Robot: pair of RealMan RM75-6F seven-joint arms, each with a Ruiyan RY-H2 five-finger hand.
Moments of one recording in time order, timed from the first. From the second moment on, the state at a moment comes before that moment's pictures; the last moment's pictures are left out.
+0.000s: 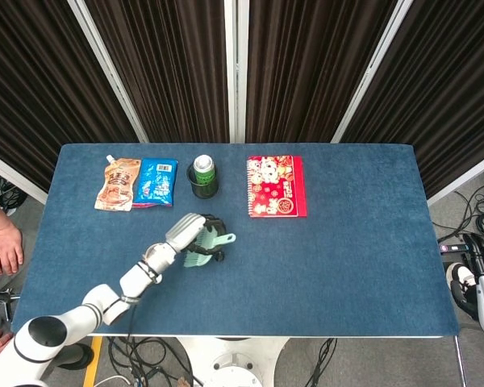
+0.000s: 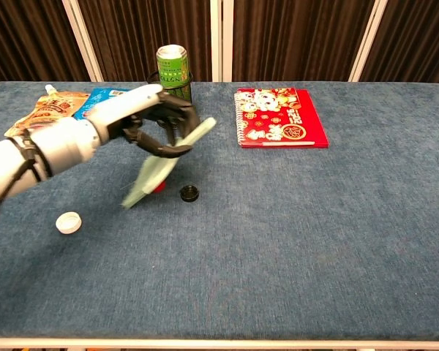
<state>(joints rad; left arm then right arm) -0.86 -1.93 -0.02 -0.72 1.60 1.11 -0.88 -0.01 -1.02 0.08 -1.69 -1.51 1.60 -0.14</state>
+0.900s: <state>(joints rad) -0.57 -1.72 -0.13 -1.21 1.29 1.23 -0.45 0.17 -1.01 0.04 -1.67 -1.62 1.33 -0.12</state>
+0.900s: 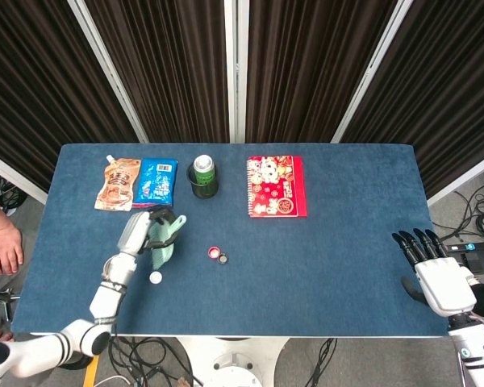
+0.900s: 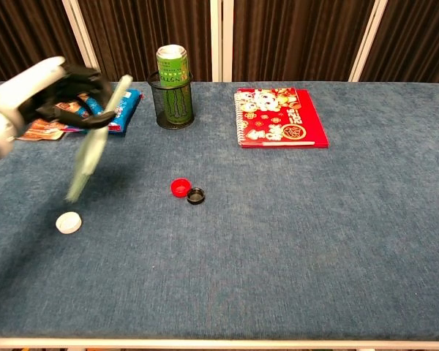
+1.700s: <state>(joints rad) -0.39 -1.86 -0.13 -1.36 1.25 1.37 -0.14 0.18 -1.01 0.03 -1.66 -1.58 1.33 -0.13</state>
